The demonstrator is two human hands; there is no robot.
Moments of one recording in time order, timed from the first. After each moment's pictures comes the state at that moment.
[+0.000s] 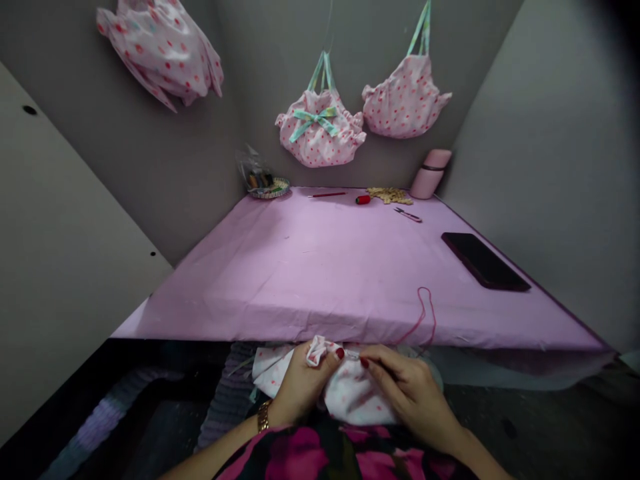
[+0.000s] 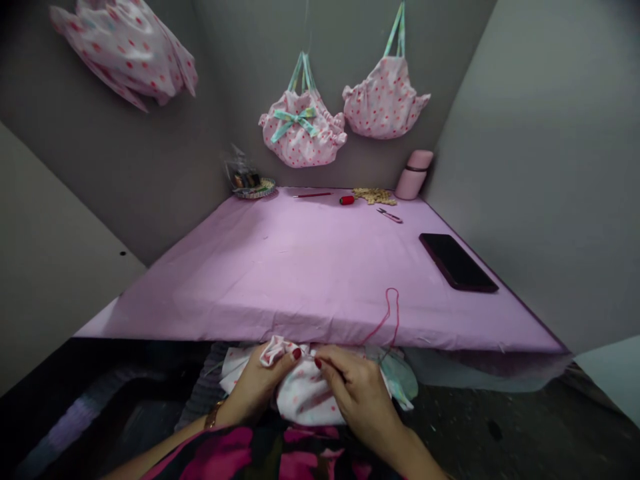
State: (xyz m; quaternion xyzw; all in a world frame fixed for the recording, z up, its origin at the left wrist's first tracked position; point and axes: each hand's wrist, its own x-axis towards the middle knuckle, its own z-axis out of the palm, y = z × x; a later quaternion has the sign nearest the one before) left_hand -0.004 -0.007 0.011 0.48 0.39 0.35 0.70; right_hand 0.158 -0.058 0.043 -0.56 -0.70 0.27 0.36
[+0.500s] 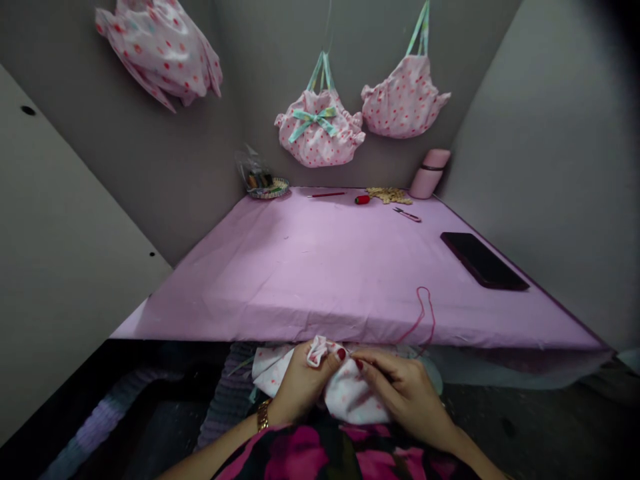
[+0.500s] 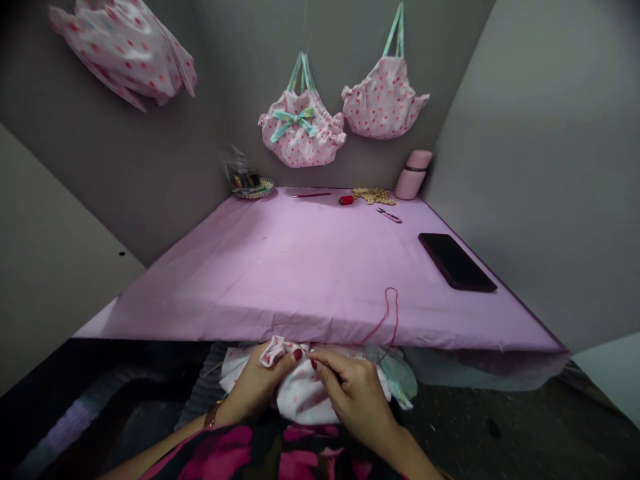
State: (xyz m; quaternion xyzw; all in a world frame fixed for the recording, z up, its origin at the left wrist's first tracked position) left_hand -0.003 -0.006 0.018 0.52 0.38 0.35 0.69; right_hand 0.157 -0.056 0.037 -0.56 -0.70 0.25 0.37
